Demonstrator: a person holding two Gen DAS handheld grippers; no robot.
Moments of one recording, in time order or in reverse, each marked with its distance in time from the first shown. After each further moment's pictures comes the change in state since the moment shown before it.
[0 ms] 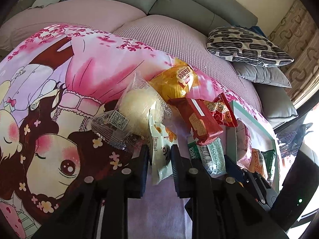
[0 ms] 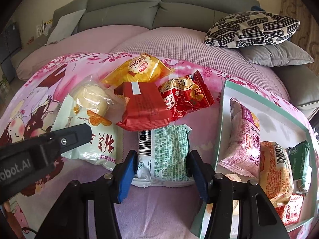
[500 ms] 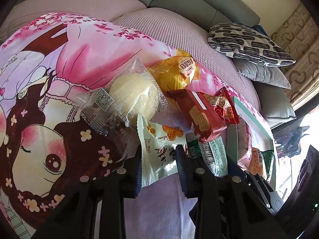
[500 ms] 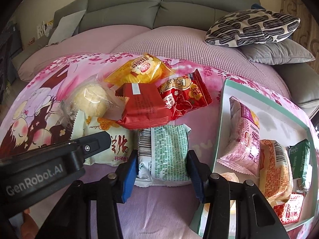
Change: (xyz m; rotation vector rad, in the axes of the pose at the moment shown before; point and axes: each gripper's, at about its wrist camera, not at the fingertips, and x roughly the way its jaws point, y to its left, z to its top) left arm 0.015 -0.001 -0.003 -0.026 0.034 -0.031; right arm -0.004 -0.002 -0.001 0.009 0.010 0.021
